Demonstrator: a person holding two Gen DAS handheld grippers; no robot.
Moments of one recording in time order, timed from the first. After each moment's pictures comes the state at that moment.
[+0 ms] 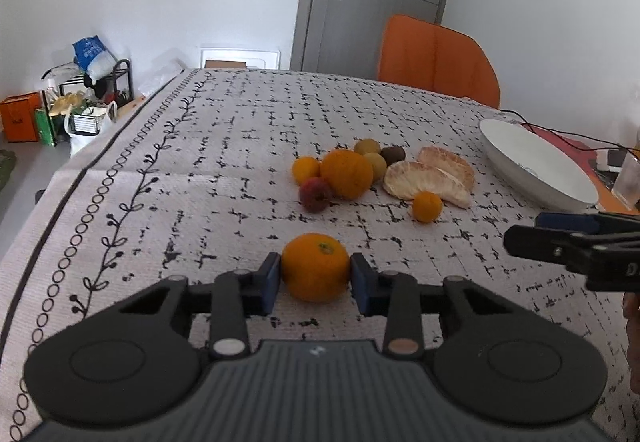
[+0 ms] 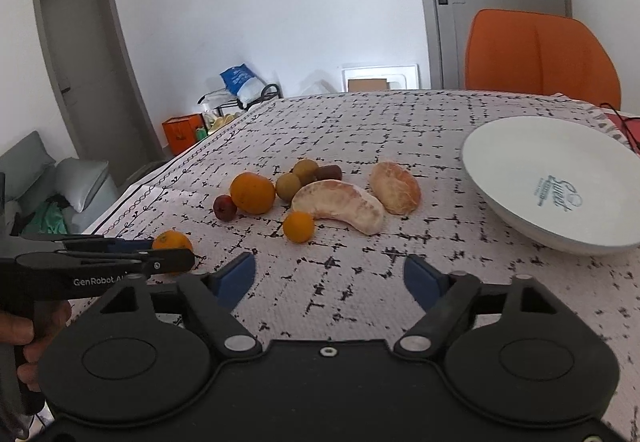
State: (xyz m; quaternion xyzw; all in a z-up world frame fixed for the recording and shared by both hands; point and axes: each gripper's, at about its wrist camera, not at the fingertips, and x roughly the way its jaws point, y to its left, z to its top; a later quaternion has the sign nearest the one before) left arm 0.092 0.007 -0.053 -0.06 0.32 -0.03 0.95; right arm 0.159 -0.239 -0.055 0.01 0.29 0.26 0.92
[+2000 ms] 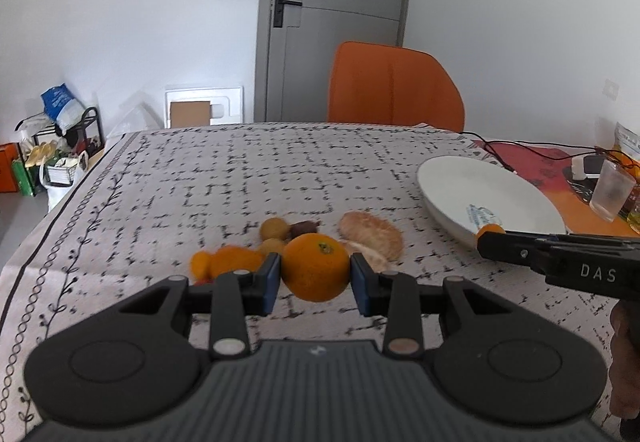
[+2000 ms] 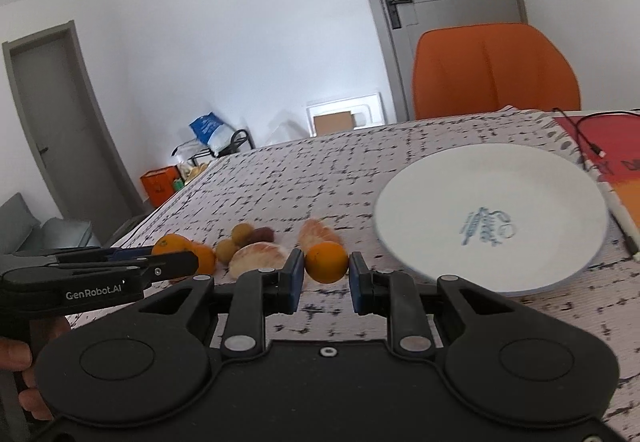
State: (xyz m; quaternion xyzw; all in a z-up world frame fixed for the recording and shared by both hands) left arm 0.136 -0.070 -0.014 -0.02 0.28 -0.07 0.96; right arm 0.181 -0.301 -0.037 0.08 0.25 0.22 0.94
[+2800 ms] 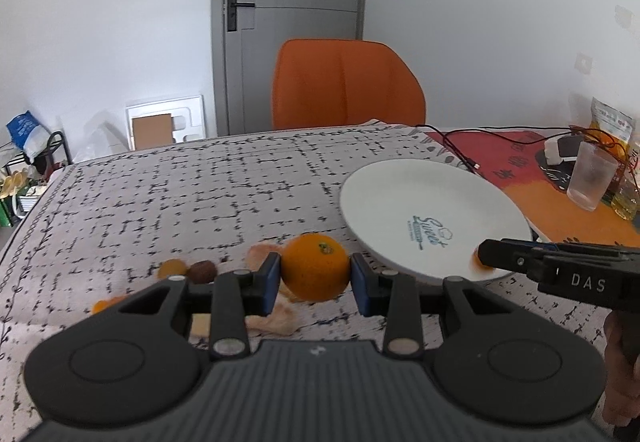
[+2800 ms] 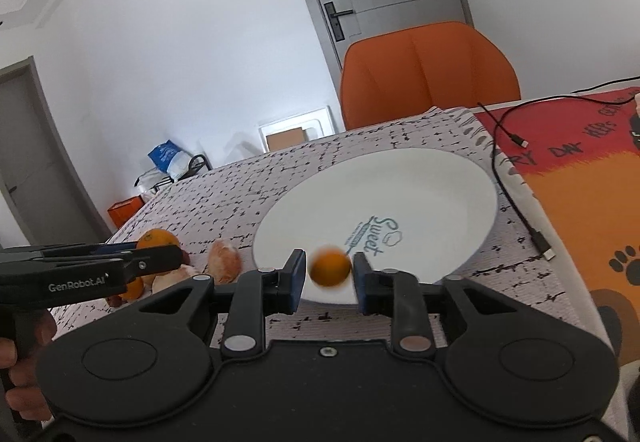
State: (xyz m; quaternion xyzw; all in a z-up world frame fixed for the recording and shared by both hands) left arm 0.173 -0.148 -0.011 0.02 0.28 -0.11 0.95; right arm 0.194 -0.376 -0.050 0.11 0.24 0.16 0.95
